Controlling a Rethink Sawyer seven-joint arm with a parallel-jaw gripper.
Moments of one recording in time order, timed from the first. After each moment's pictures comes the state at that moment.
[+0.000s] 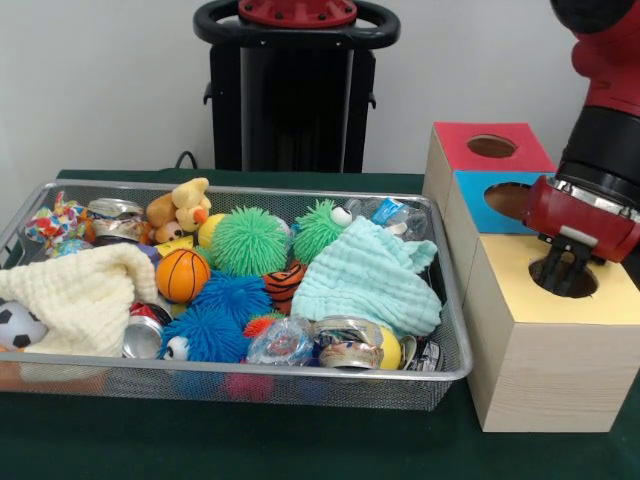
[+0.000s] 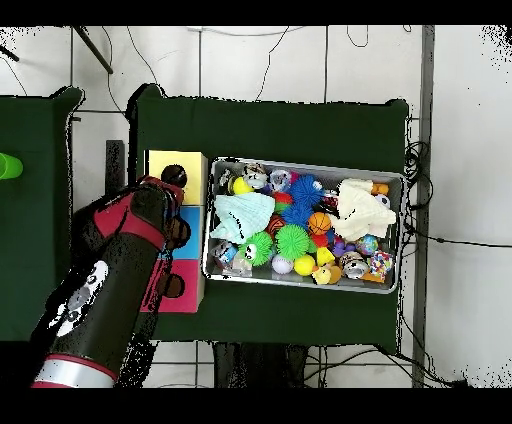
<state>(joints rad) 0.50 -0.21 -0.56 1.19 -0.01 0.38 2.49</state>
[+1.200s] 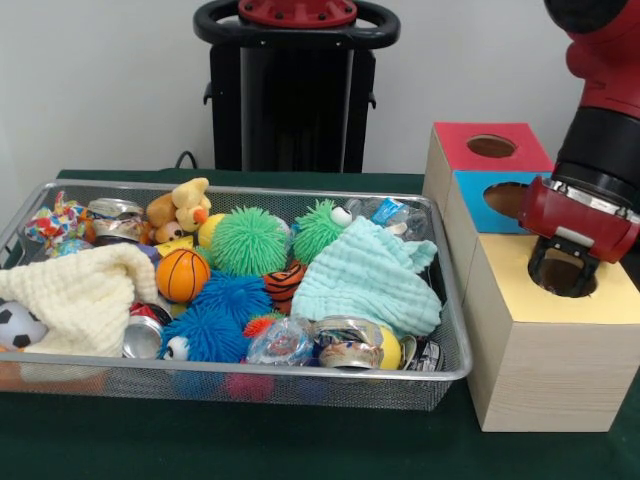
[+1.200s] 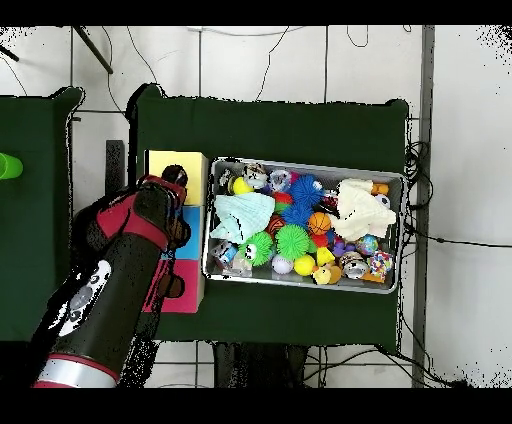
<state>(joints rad) 0.50 -0.21 -0.56 1.19 -0.01 0.37 2.49</state>
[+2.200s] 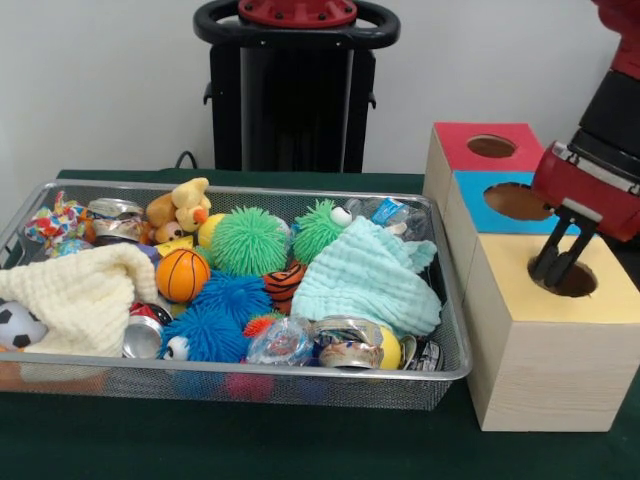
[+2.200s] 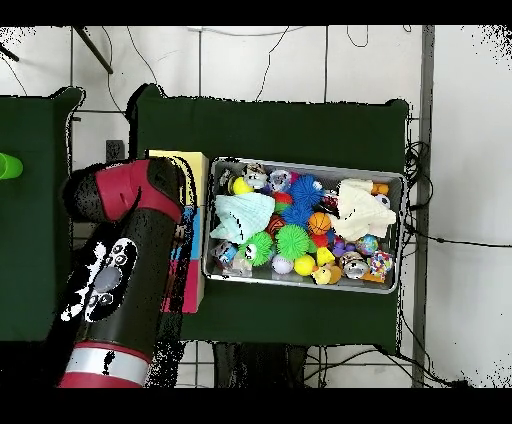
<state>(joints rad) 0.39 -0.29 -0.47 1.09 0.07 0.74 2.49</state>
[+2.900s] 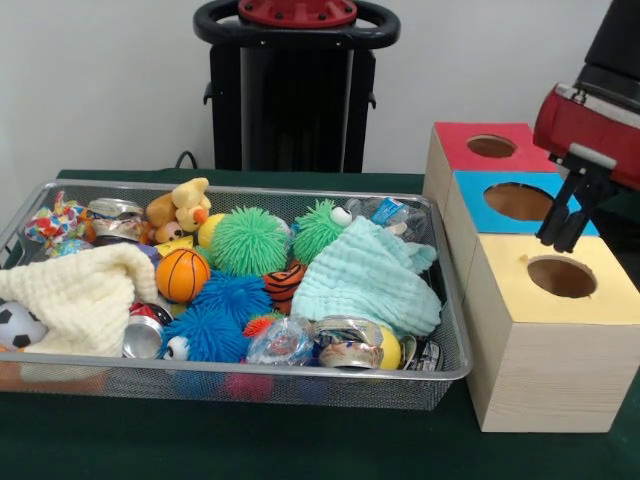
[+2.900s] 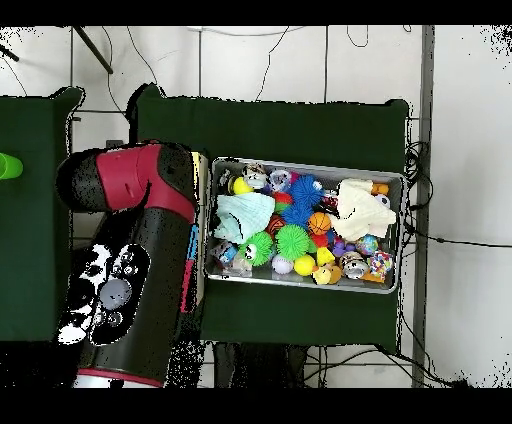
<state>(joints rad) 0.35 -0.38 -0.48 1.08 0.07 0.74 2.49</state>
